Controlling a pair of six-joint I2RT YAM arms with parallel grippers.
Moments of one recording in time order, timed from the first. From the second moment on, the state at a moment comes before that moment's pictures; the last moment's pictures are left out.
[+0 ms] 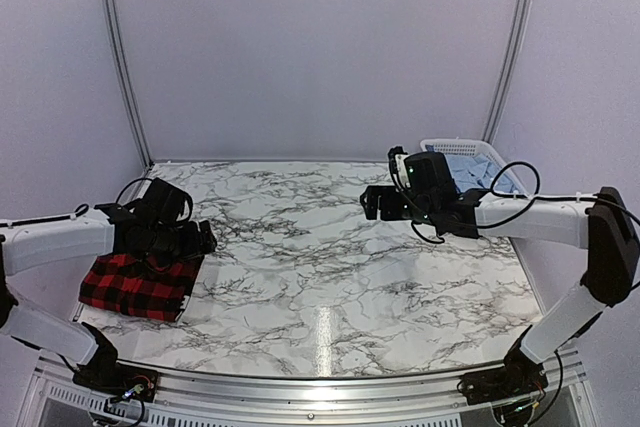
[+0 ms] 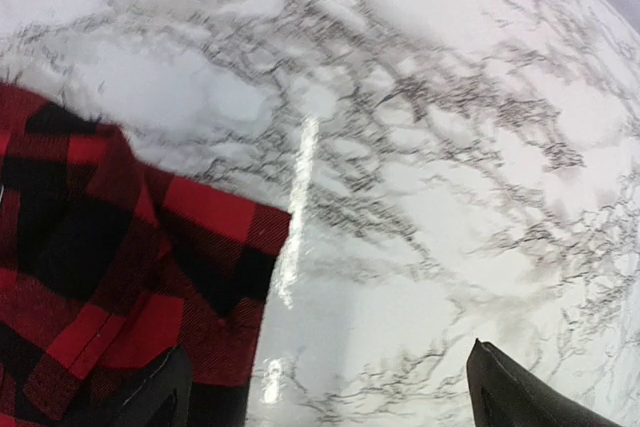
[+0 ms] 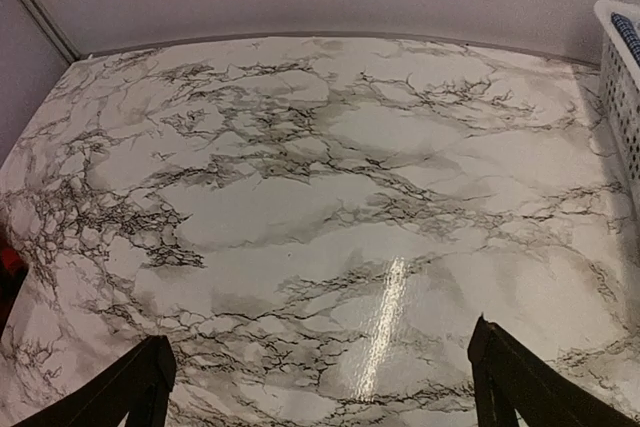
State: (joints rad) left arm -0.52 1.29 0.71 -0.40 -0.15 -0.71; right arm 0.66 1.53 0.99 -0.01 0.19 0.37
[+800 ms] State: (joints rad) left arm -0.64 1.30 0.97 -0.25 -0.17 -0.48; right arm 0.66 0.94 0.68 0.00 0.34 0.38
